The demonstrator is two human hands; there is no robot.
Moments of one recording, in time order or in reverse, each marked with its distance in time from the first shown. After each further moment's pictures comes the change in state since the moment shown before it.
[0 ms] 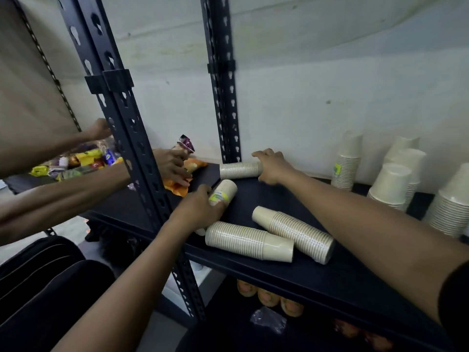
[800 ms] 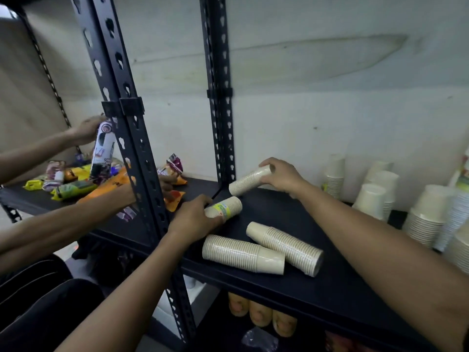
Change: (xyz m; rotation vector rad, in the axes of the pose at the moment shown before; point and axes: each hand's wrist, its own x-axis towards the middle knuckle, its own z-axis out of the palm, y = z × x) left_hand -0.011 0.005 -0.010 -0.066 0.136 0.081; right_hand -0.041 0.015 -0.047 0.499 0.228 0.052
